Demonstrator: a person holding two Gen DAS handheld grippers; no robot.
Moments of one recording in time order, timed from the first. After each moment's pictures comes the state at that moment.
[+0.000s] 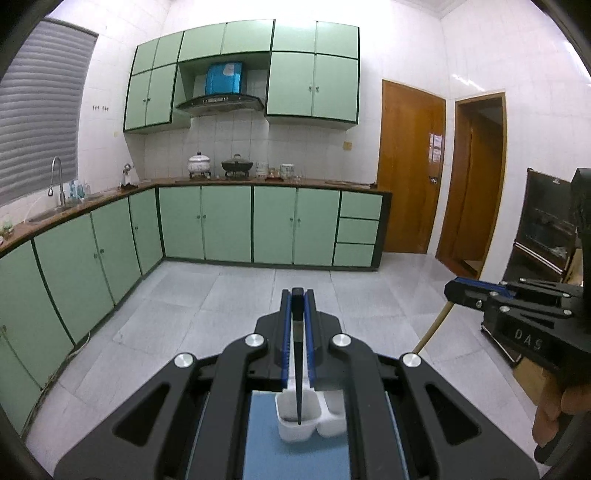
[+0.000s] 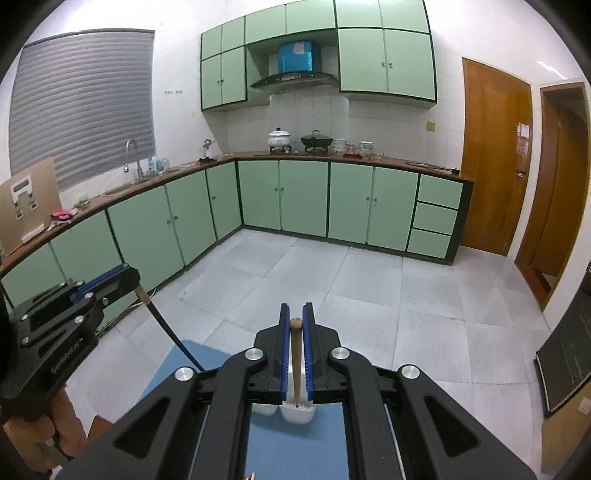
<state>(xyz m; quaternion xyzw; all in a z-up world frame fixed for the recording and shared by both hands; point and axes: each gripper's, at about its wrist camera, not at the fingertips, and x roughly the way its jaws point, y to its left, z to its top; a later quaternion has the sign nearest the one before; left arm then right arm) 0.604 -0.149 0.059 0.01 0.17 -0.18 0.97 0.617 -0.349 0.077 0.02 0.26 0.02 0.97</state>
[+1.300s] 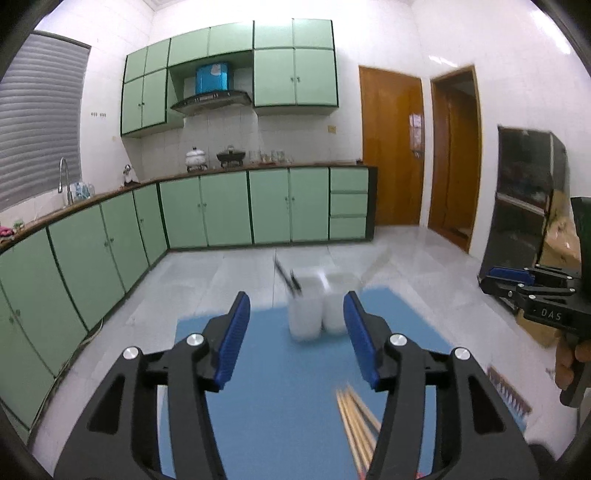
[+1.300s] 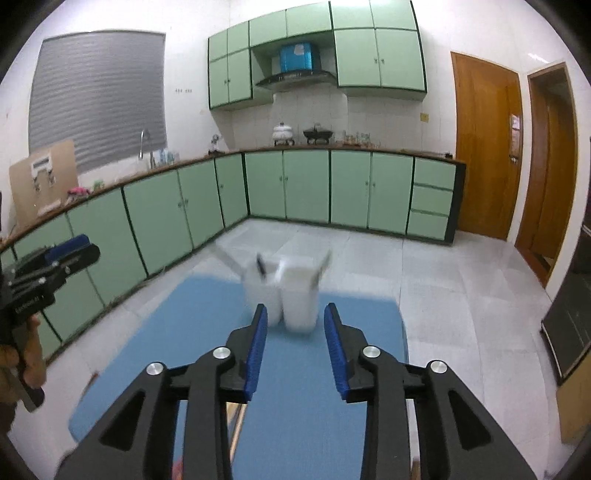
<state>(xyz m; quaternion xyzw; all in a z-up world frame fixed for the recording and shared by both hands) 0.406 -0.076 -0.074 0.06 0.19 -0.20 0.96 0.397 -0.355 -0.089 0.03 0.26 0.04 0.97</state>
